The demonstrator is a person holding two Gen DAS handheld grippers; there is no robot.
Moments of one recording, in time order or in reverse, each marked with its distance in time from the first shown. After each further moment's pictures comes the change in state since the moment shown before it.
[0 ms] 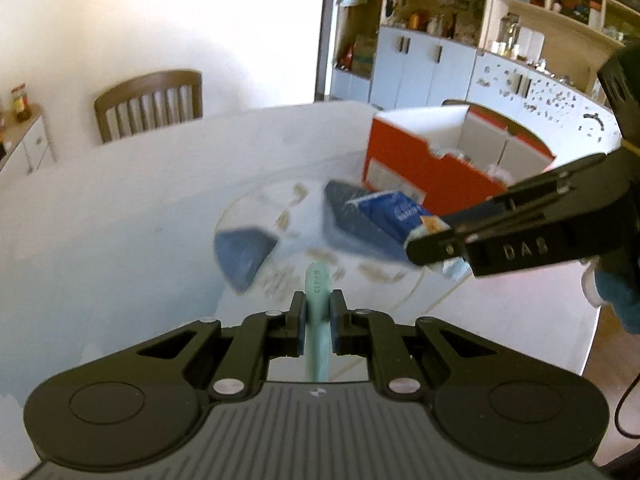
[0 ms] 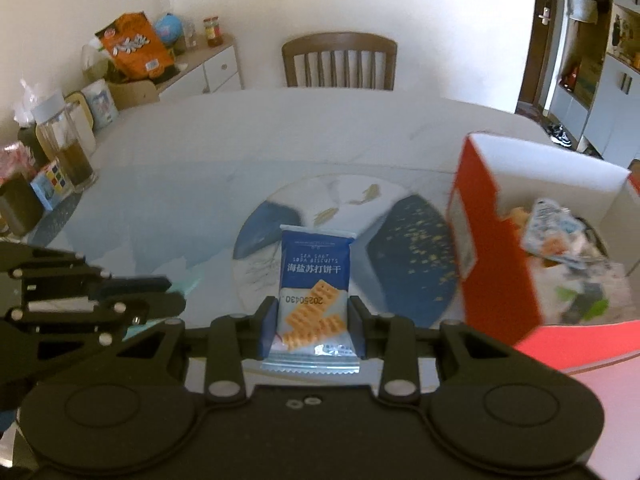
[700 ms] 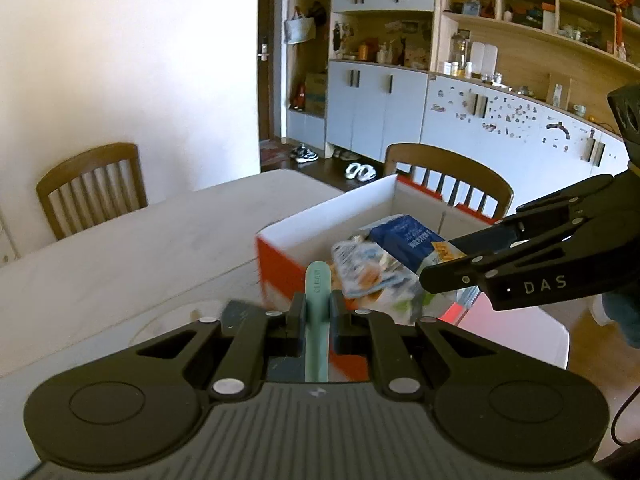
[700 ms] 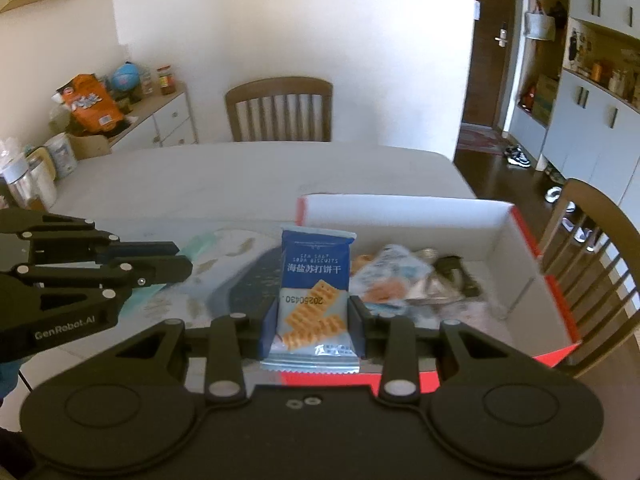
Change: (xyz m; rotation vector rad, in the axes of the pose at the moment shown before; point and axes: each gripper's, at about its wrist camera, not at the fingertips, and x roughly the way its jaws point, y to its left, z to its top) left arm 0.047 -0.119 0.115 0.111 -0.105 -0.068; right arm -0.075 -0.138 0.018 0.030 -0.100 -0.077
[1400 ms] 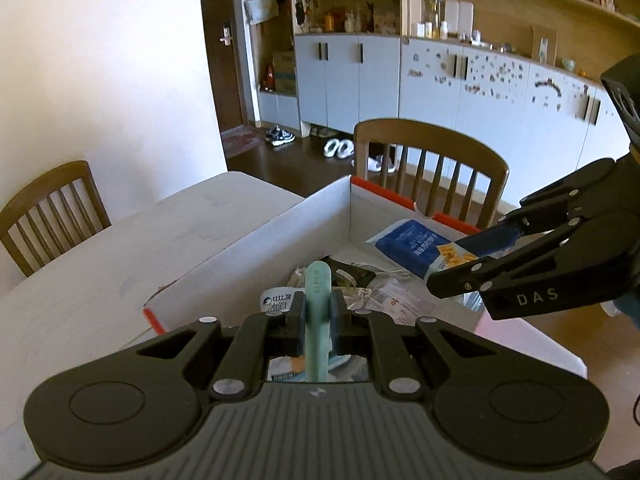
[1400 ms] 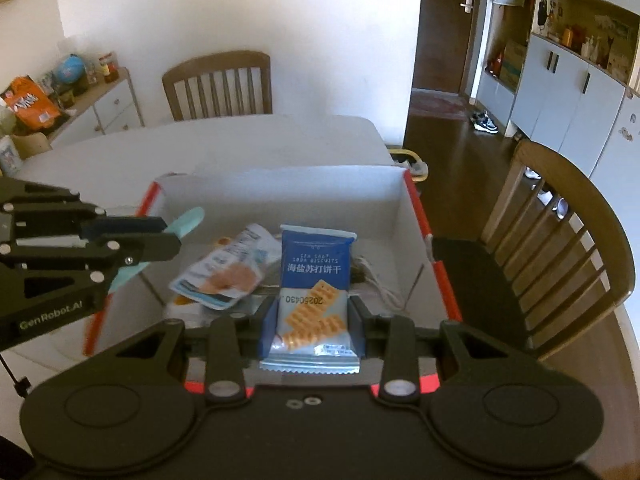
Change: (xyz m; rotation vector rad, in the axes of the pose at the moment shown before) left arm 0.124 -0.073 0.056 0.117 0.090 -0.018; right arm 0.036 -0.125 0.001 0.040 0.095 -0.074
